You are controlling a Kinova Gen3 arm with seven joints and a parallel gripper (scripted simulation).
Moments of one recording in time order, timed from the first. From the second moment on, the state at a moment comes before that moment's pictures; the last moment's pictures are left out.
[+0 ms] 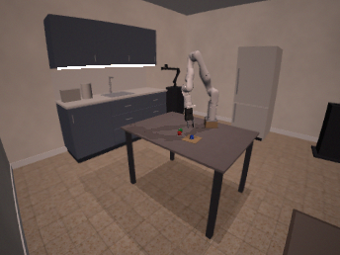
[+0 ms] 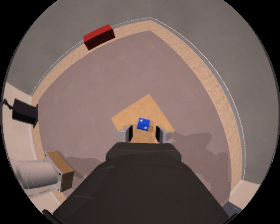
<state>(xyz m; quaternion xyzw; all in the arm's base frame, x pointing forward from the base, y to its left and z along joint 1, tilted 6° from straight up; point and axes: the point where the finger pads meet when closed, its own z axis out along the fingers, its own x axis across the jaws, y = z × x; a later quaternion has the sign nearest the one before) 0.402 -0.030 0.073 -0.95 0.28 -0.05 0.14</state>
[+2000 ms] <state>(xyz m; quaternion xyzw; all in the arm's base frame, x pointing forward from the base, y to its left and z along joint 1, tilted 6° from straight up) 0.408 -0.004 0.123 -0.96 0.26 -0.03 0.04</state>
